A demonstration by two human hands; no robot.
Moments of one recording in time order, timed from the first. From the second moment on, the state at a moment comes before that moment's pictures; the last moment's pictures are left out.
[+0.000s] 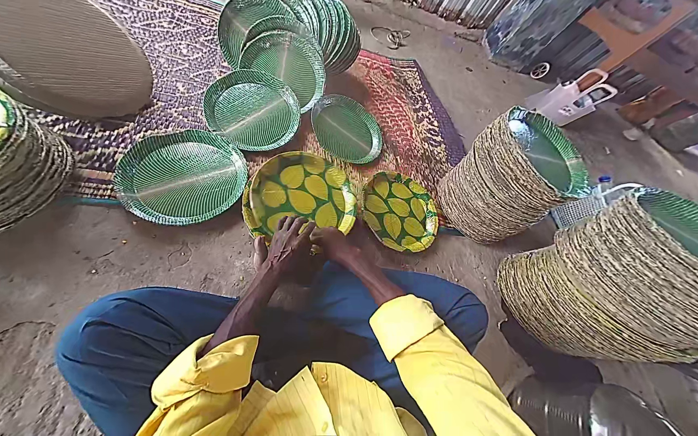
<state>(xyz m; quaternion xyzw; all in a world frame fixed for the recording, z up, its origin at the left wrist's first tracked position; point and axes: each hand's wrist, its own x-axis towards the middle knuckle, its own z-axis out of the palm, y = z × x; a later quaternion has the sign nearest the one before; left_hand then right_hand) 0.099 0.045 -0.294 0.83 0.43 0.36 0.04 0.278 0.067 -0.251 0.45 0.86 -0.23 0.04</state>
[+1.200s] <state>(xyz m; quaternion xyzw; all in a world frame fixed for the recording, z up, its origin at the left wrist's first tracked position) 0.020 0.099 -0.287 0.41 0.78 0.36 0.30 0.309 0.095 -0.259 0.51 0.79 -0.35 0.02</state>
